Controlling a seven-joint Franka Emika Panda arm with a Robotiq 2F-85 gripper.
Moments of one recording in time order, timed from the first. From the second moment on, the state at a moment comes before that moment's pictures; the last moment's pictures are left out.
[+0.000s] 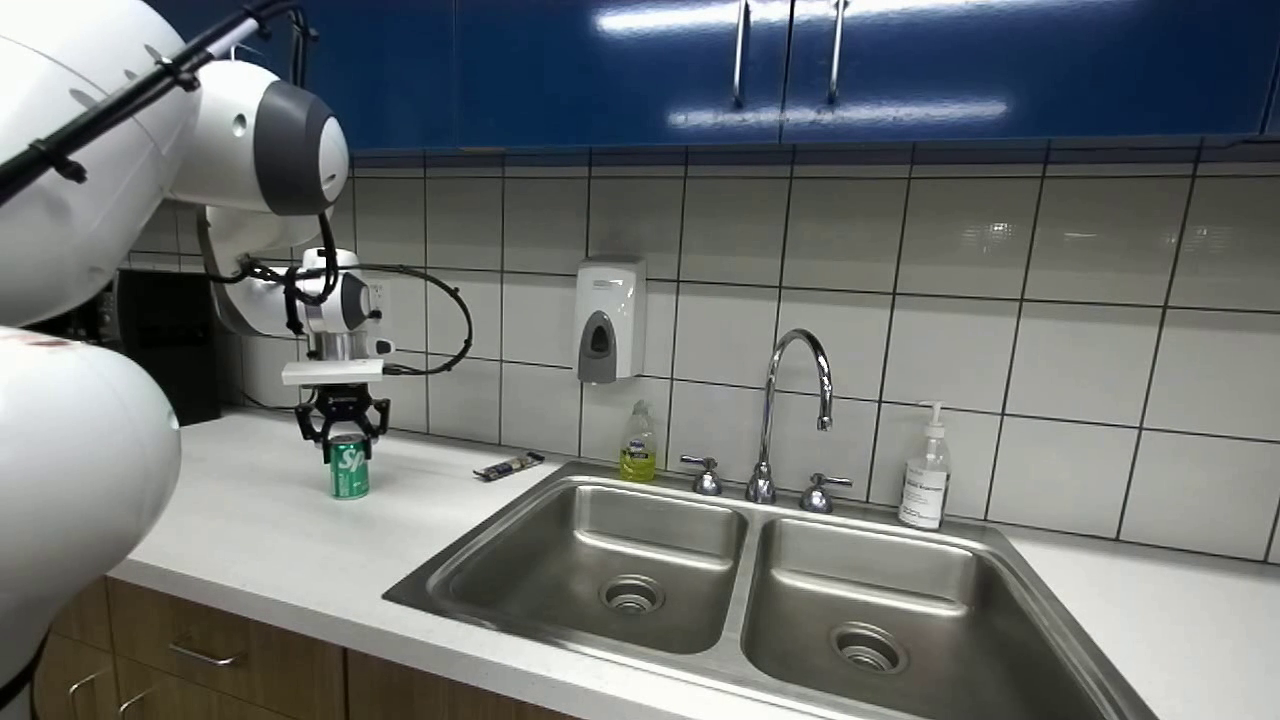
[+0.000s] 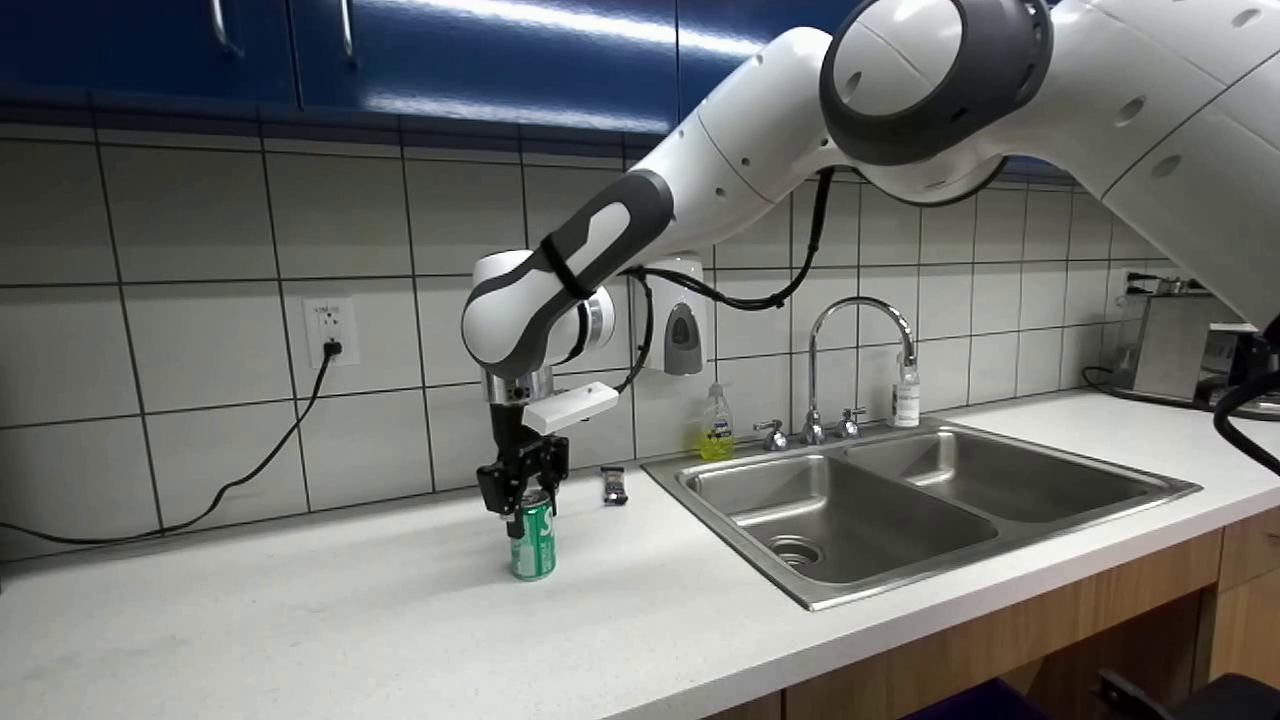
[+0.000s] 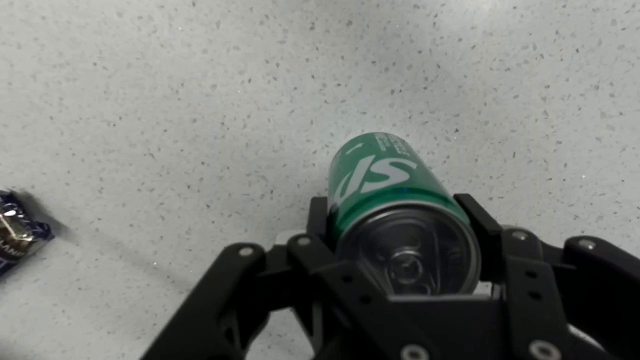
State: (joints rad) arm 0.41 0.73 0.16 -1.45 -0.19 2.17 -0.04
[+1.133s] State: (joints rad) arm 0.38 0.62 0.13 -1.45 -0.19 2.05 0.03
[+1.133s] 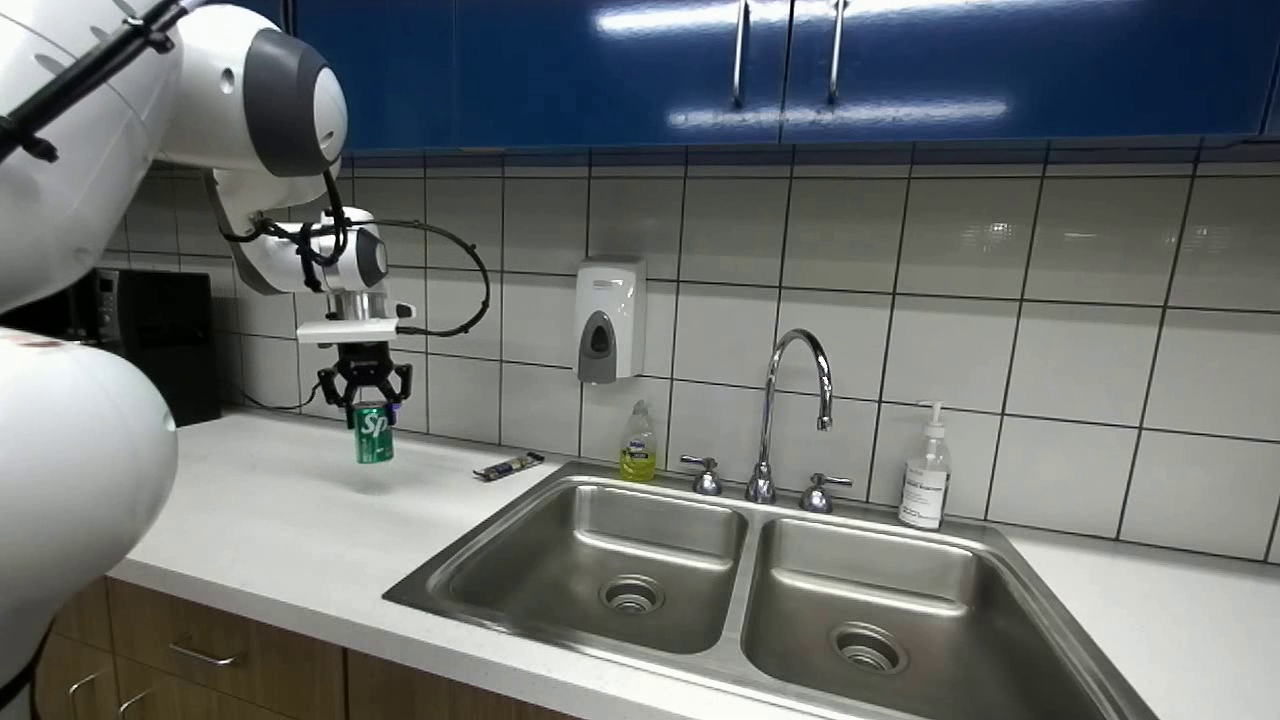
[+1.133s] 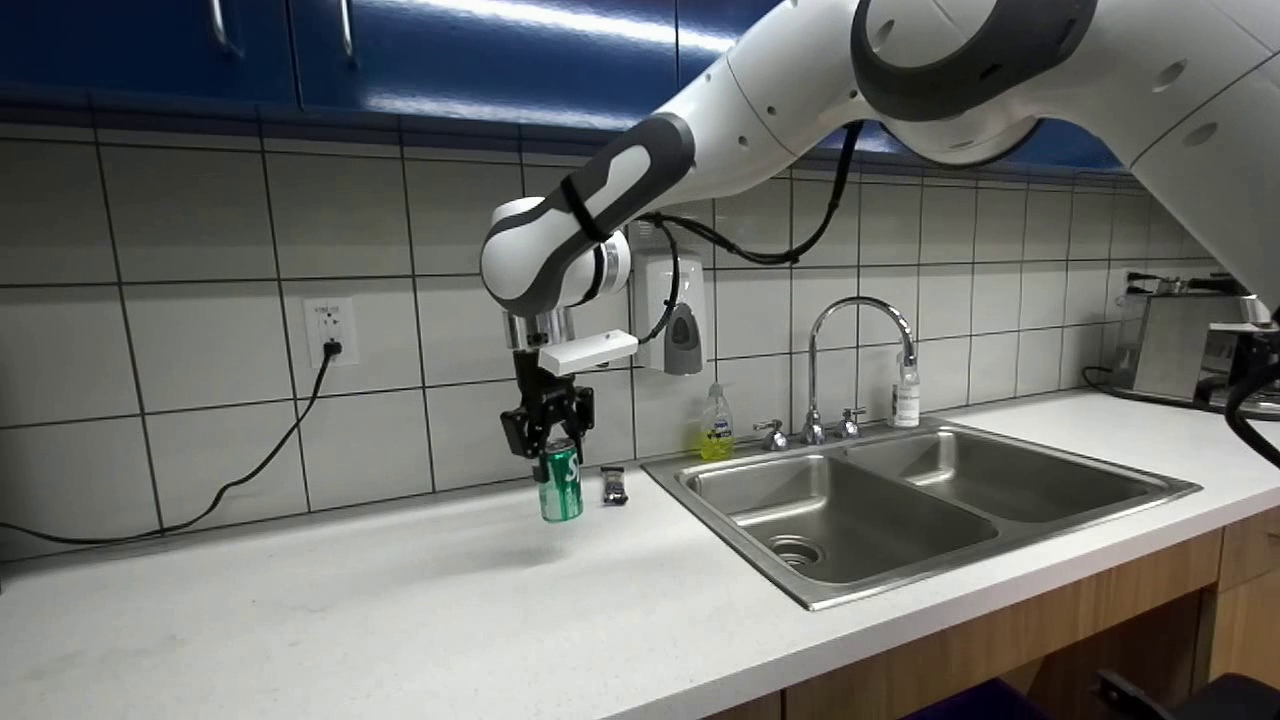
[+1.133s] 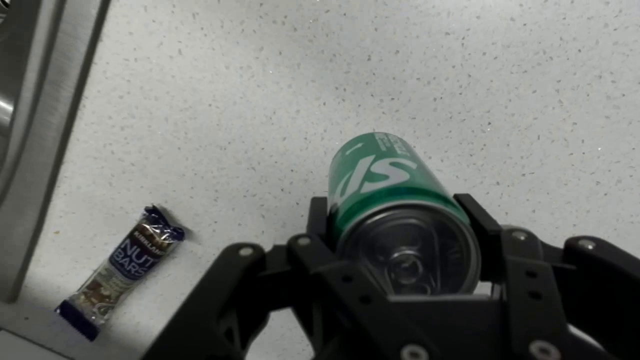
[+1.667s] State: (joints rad) arm 0.31 0.55 0.11 -1.55 -0.17 2.04 0.05
